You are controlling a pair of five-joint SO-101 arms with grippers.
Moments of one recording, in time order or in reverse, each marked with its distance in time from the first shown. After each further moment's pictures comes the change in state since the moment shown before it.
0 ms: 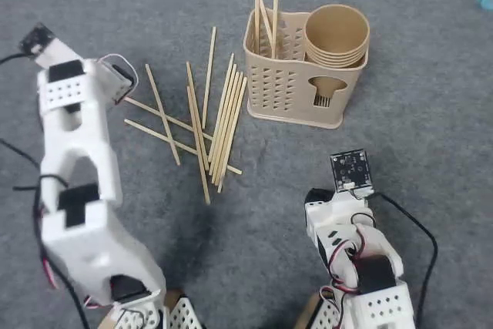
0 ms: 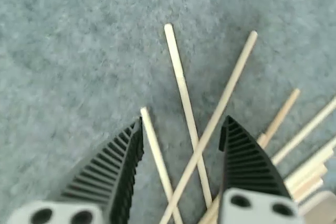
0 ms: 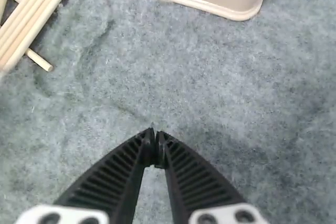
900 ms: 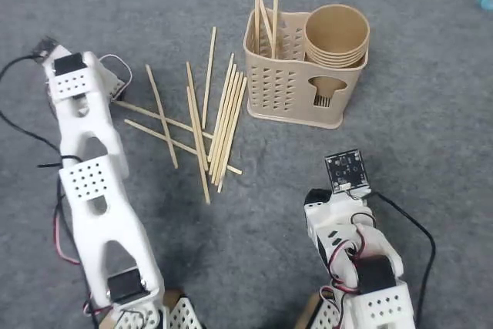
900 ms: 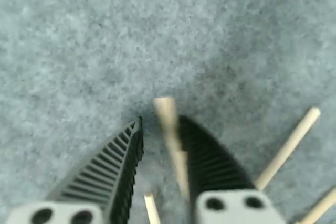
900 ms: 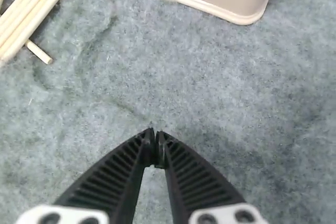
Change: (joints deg) left arm -3.0 47.9 -58.9 19.6 1.9; right arm 0.0 0.0 0.0 0.0 3.4
